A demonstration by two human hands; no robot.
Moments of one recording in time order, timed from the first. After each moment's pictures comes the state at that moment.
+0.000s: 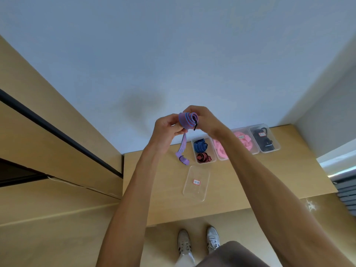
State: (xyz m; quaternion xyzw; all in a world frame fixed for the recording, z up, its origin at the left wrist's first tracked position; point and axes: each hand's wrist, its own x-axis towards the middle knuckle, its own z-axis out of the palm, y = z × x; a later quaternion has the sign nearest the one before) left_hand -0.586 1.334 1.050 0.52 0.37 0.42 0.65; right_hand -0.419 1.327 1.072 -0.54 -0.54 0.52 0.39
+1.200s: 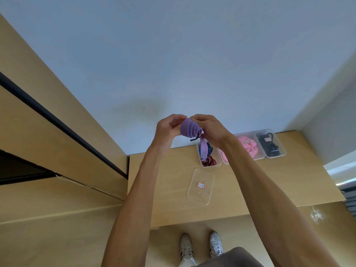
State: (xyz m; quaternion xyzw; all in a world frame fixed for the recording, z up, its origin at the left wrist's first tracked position) left_hand -0.601 1.341 1.047 0.53 0.39 0.44 0.61; right_hand -0.427 1.326 1.048 -0.48 -0.45 0.61 0.44
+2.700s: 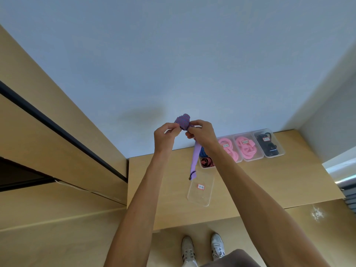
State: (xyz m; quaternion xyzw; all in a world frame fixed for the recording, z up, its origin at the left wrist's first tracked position) left_hand -0.592 1.338 1.026 0.47 0.54 0.48 0.50; right_hand -0.452 1.319 1.037 -0.63 -0.38 0.48 0.47
